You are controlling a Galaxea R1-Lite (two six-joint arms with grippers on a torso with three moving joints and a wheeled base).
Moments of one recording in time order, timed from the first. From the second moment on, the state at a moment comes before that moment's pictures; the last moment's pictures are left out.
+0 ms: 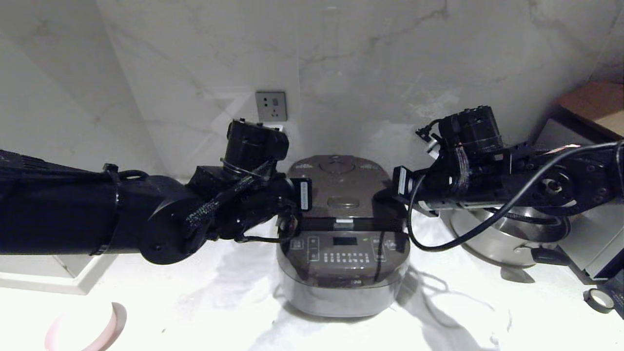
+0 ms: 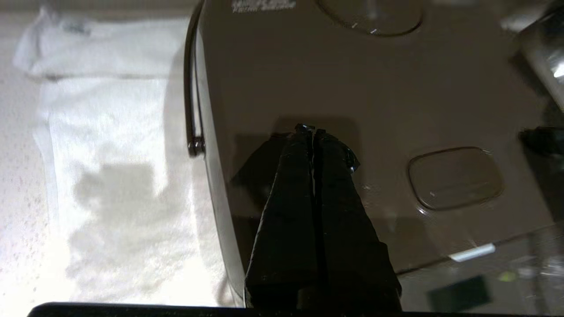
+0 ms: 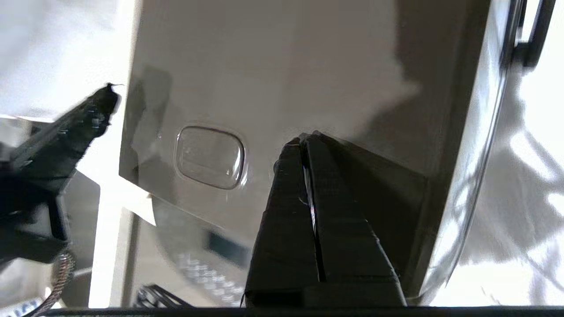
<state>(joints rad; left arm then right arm) -0.71 1.84 -1.19 -0.26 0.30 -0.31 0.42 1.83 -1.23 -0.01 0.27 0.58</state>
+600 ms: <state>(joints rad) -0.73 1.85 -1.16 -0.26 0.29 -0.30 0.46 1.80 -1.17 -0.01 0.27 0.59</state>
